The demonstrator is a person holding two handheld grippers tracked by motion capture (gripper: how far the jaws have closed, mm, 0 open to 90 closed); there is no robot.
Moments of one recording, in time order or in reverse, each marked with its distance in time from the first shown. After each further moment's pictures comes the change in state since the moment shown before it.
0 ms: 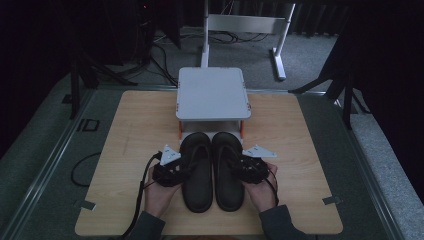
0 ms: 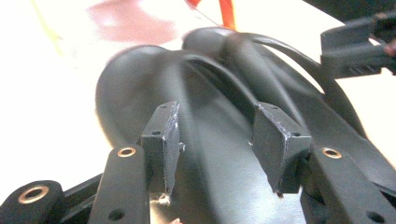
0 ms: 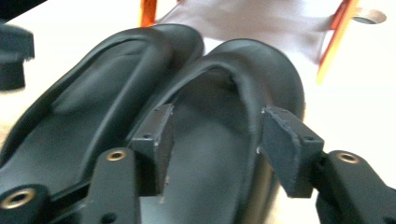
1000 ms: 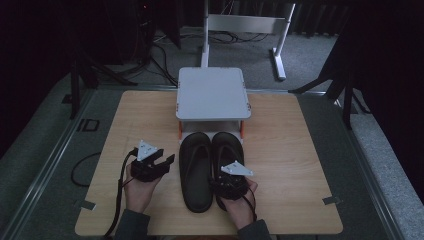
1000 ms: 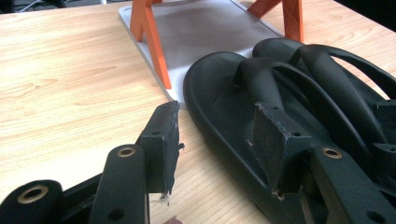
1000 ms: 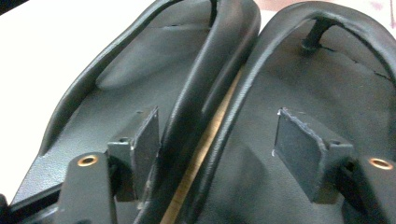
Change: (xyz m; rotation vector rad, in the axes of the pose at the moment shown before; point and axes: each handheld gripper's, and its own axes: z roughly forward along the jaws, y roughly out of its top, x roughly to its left) left arm 0.038 -0.002 -0.023 -0.007 0.119 -0.030; right arm 0.059 -0.031 0.024 -0.005 -0.018 0.031
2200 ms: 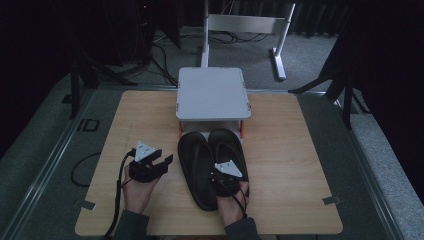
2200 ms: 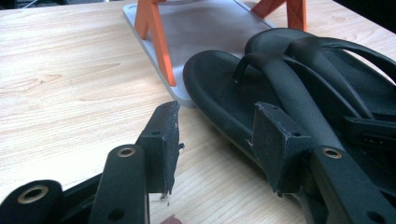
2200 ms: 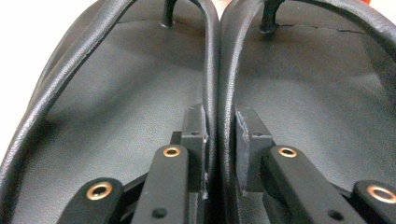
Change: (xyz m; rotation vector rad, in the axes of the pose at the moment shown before) left arm 0.003 -0.002 -0.002 -0.005 0.006 -0.016; right arm 0.019 0.002 0.020 -0.022 -0.209 0.081
